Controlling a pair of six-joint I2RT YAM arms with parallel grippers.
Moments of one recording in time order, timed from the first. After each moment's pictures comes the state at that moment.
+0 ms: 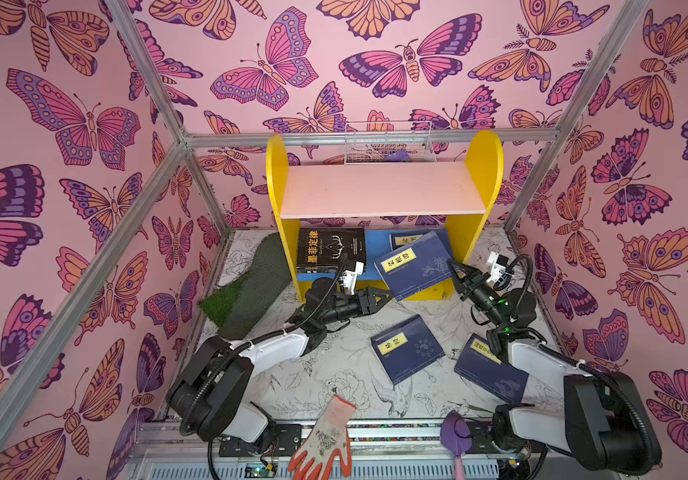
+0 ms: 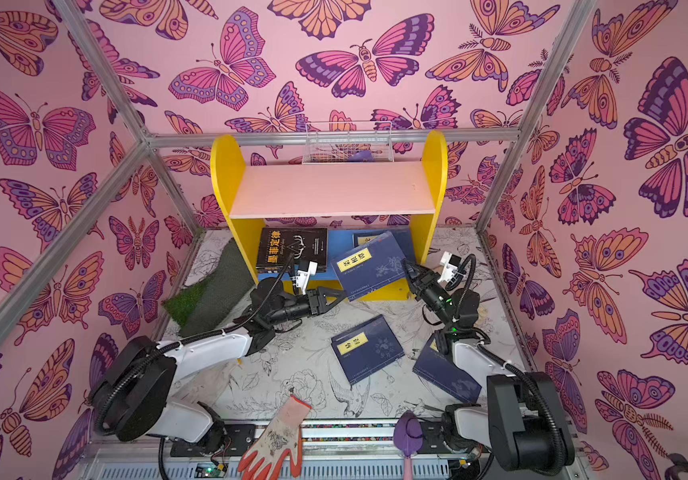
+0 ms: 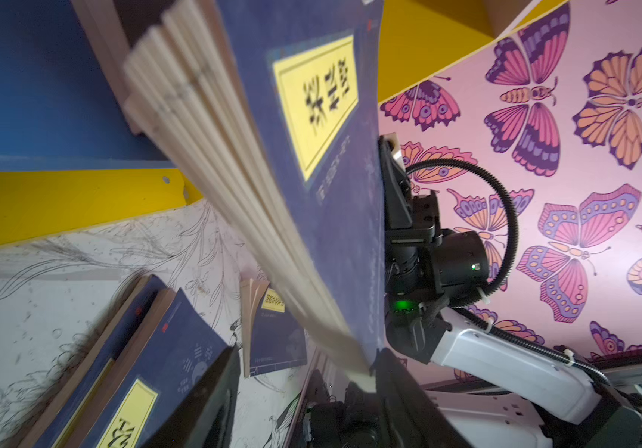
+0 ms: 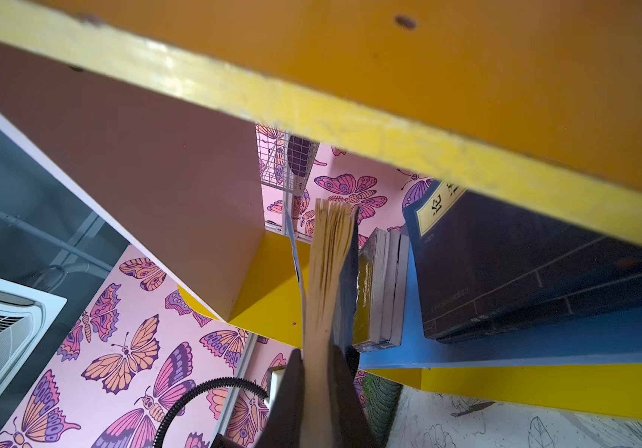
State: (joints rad) left arm -0.62 1.49 0.72 0.68 0.62 -1.01; right arm 0.08 1.25 0.43 1.03 -0.55 1.41
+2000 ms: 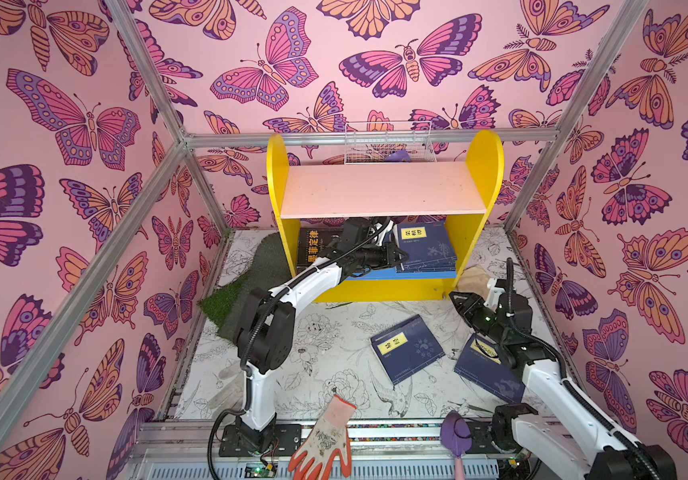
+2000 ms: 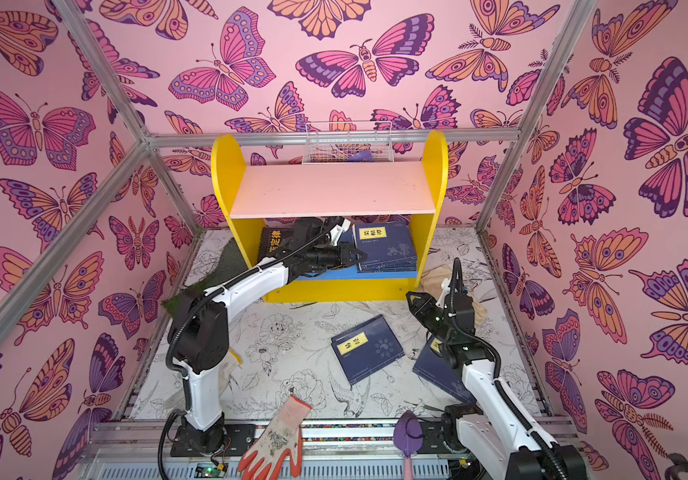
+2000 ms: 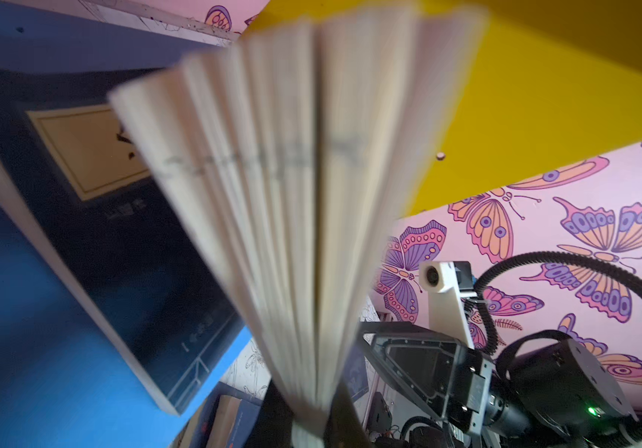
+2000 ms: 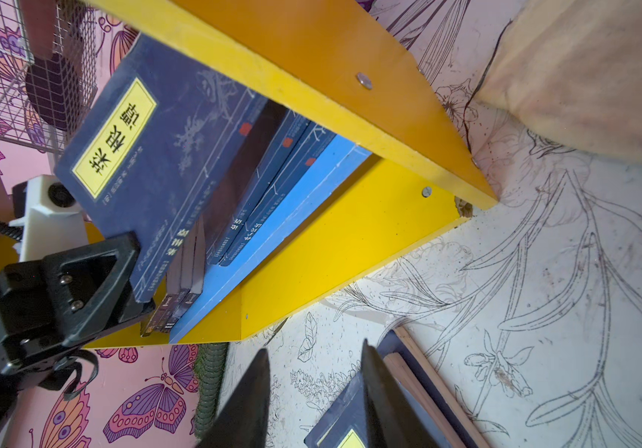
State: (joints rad) left arm -0.56 2.00 1.64 -0.11 0.70 -0.66; right arm 0.12 0.92 0.45 0.06 -0.30 0.97
